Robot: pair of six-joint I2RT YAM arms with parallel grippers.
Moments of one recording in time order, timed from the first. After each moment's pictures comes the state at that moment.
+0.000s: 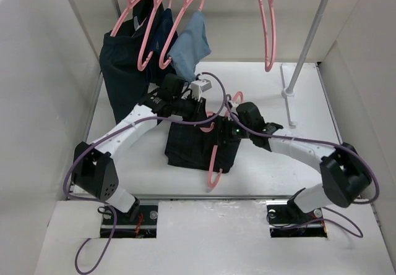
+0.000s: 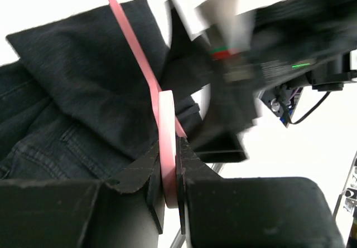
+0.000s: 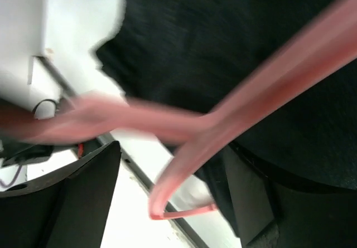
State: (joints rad) left arm -0.54 1.52 1.29 -0.54 0.68 -0.11; right arm 0.64 1.43 0.87 -0.07 -0.41 0.61
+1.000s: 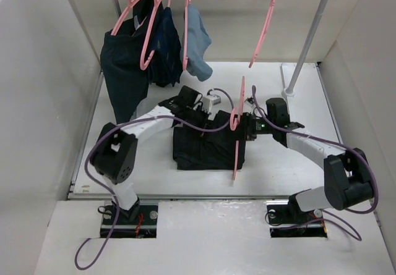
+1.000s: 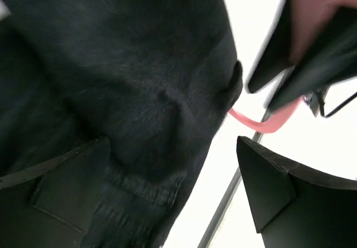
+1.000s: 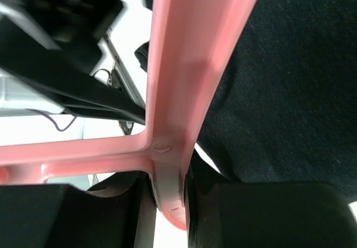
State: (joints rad) left arm -0.58 1.71 1.22 -0.42 0.67 -0.07; right arm 0.31 1.40 0.76 -0.01 -0.91 0.53
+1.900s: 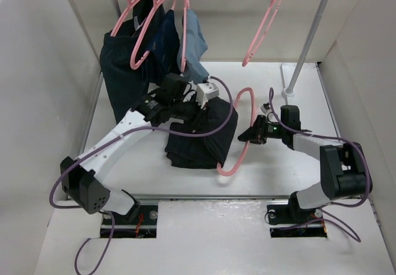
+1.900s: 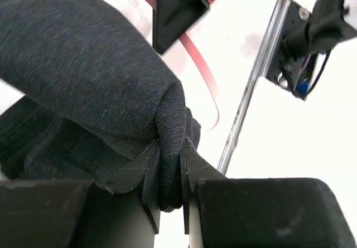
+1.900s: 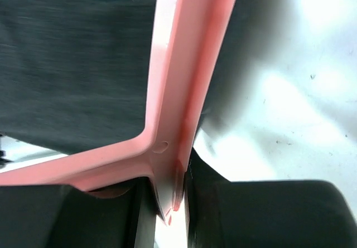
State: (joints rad) left arm -0.66 1.43 1.38 -0.66 0.61 0.07; right arm 0.10 1.45 0.62 0.13 -0.99 0.66
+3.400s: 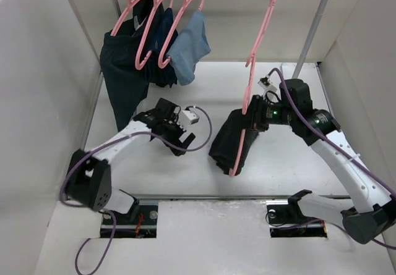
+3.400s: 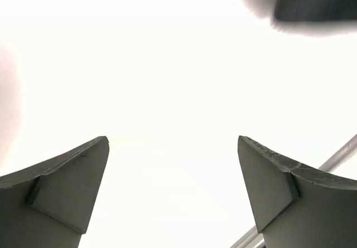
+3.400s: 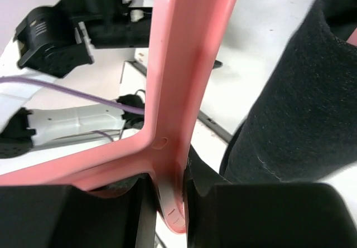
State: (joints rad) left arm -0.51 1.48 0.97 -0.62 0.27 0.33; right arm 0.46 1.12 1.22 -0.67 -0.59 0.72
